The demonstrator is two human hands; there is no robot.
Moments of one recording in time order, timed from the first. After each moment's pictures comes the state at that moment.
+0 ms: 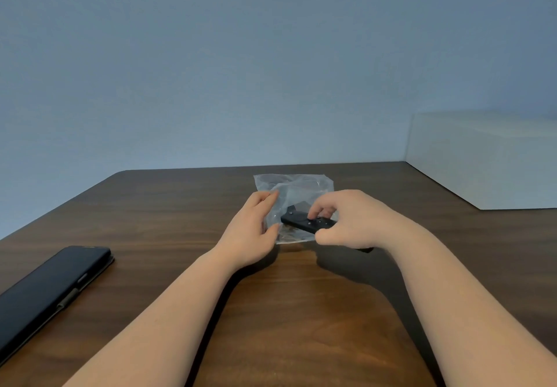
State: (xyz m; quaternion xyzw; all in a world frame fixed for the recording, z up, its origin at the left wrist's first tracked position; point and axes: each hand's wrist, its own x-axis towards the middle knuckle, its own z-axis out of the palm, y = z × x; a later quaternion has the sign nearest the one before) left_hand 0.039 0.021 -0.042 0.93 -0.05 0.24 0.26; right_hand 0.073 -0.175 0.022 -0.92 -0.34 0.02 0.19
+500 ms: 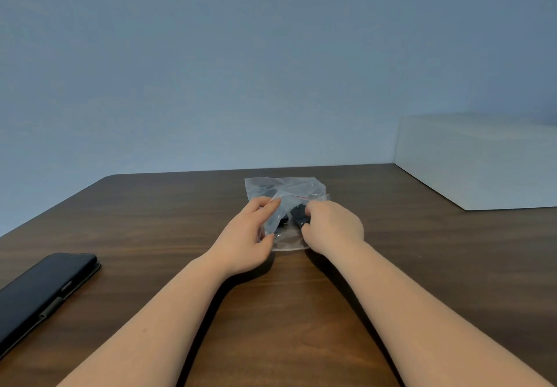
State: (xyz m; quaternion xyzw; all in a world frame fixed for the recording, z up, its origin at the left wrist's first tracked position) left_hand 0.041 0.018 -0.045 0.94 -0.10 0.22 0.25; right_hand 0.092 -0.141 -0.017 -0.96 -0.20 -0.09 0.15
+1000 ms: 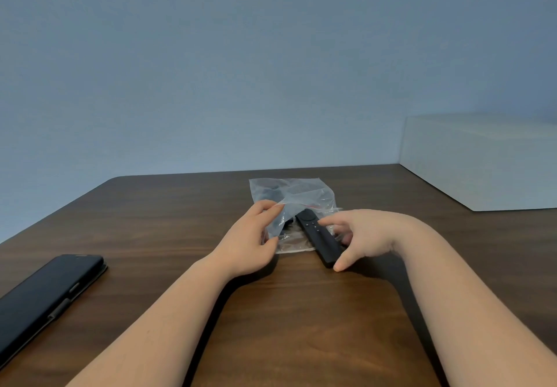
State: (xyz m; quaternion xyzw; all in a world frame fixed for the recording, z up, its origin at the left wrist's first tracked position) left_hand 0.042 0.022 -0.047 0.94 -0.10 0.21 0.25; right_hand 0.105 -0.193 0.008 -0.92 -0.29 0.19 0.16
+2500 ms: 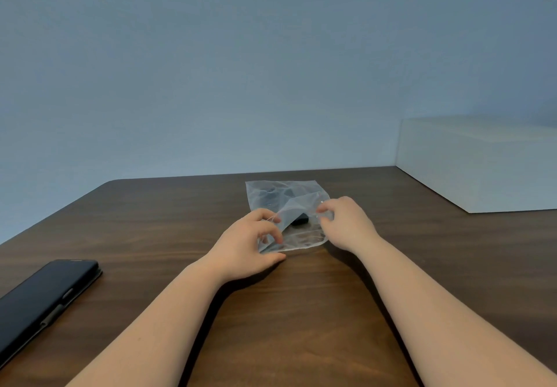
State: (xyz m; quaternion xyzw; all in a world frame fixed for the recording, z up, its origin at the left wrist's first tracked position) left_hand 0.035 0.023 -0.038 0.95 -0.11 0.18 0.22; right_hand 0.132 -0.162 -0.031 -0.93 -0.21 -0.06 0.30
